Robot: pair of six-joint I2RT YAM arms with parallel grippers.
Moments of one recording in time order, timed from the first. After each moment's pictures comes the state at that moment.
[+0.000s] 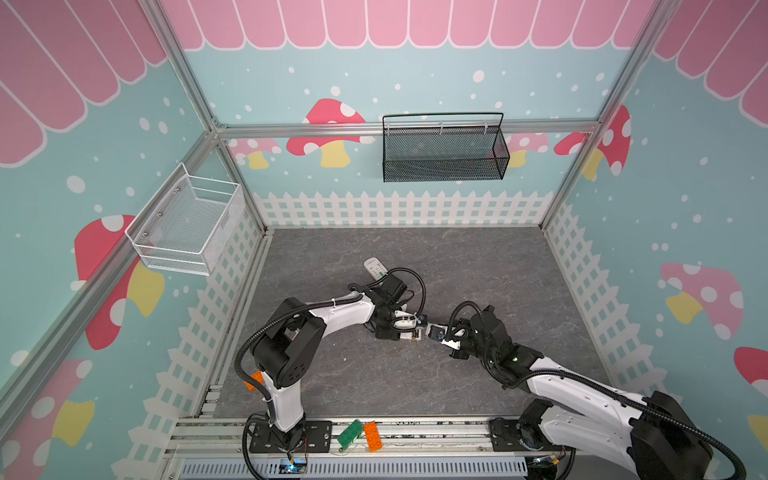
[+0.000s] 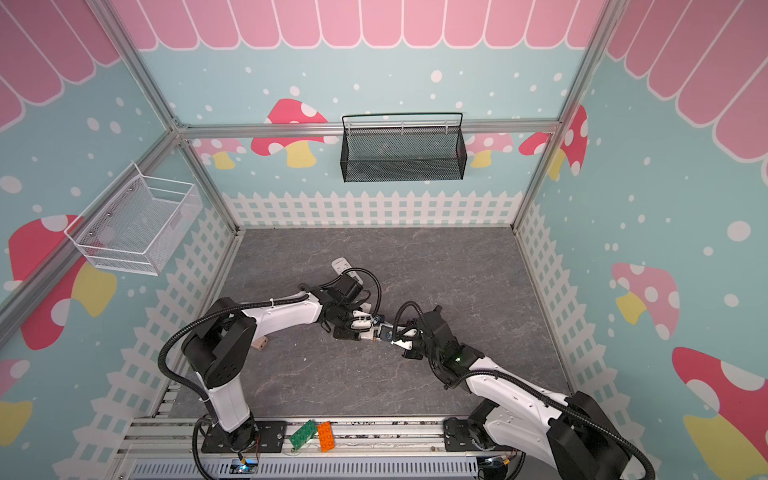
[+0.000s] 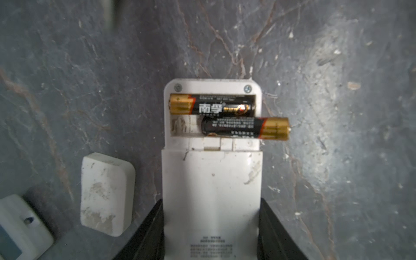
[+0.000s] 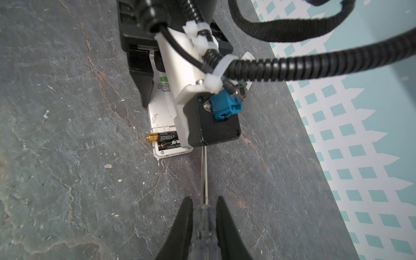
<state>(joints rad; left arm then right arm) -0.67 1.85 1.16 -0.53 0.15 0.96 0.70 1.02 0.42 0.06 -0.06 -0.75</state>
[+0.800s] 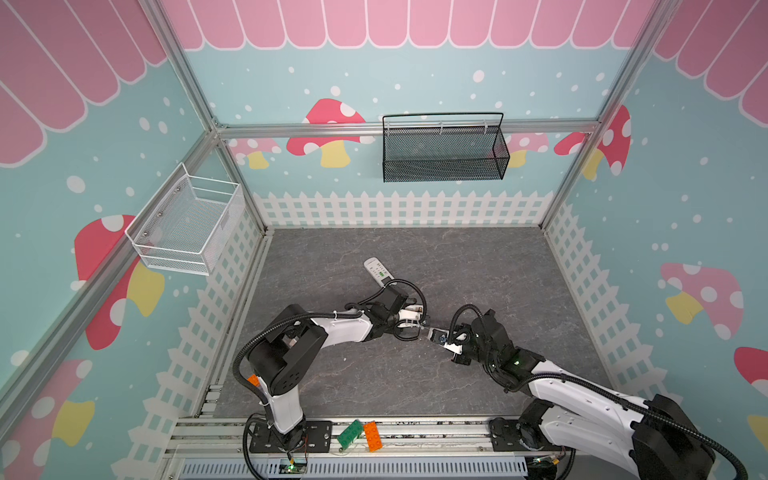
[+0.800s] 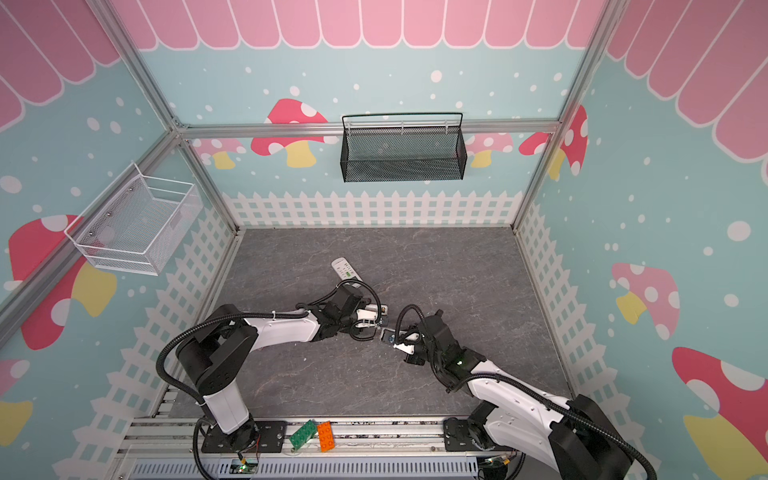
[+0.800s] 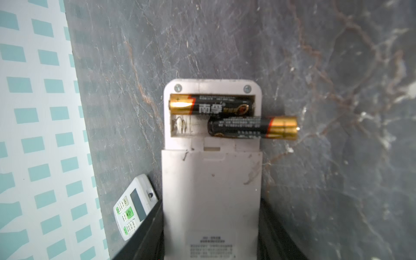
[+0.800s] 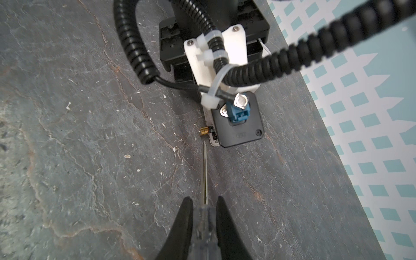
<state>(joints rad) -0.73 1.80 0.94 0.01 -0.14 1.08 0.70 1.01 0.38 0.04 -0.08 -0.71</state>
